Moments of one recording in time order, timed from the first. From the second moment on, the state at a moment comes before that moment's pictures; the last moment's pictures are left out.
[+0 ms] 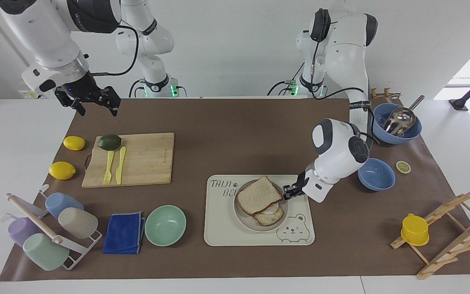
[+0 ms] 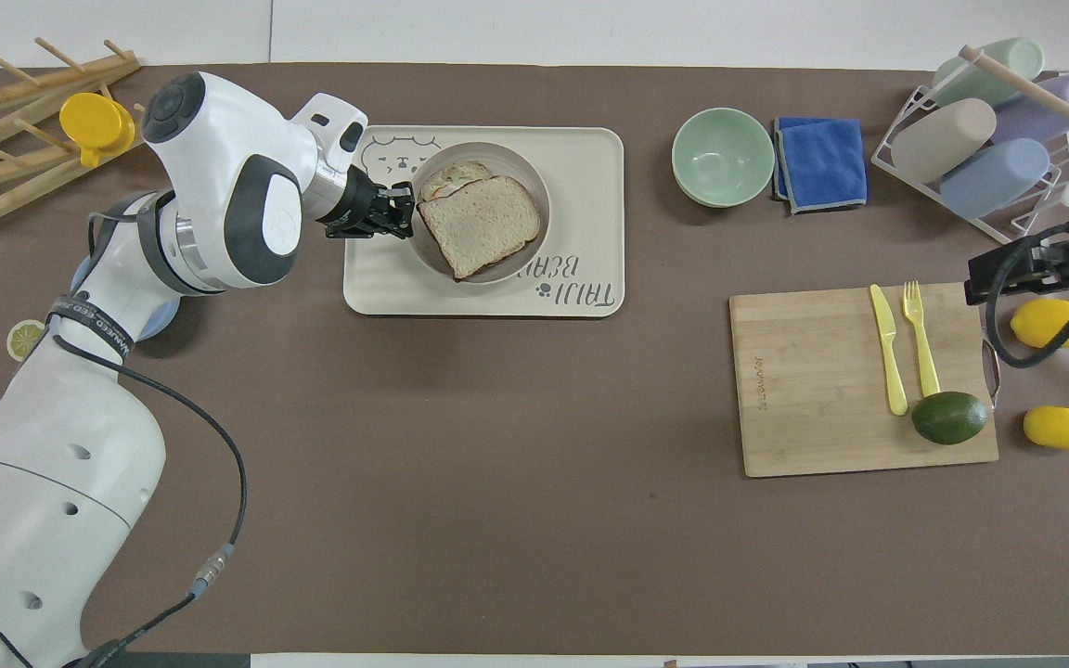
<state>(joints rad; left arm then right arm) -0.31 0.60 -0.01 -1.50 -0.43 2.13 -0.24 0.06 0.03 -0.08 -1.56 -0.02 1.49 0.01</state>
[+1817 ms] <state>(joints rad) -0.12 -0.07 0.02 -1.67 -0.05 1.50 -0.22 0.08 0.02 -0.08 -1.56 -0.03 1.48 0.01</state>
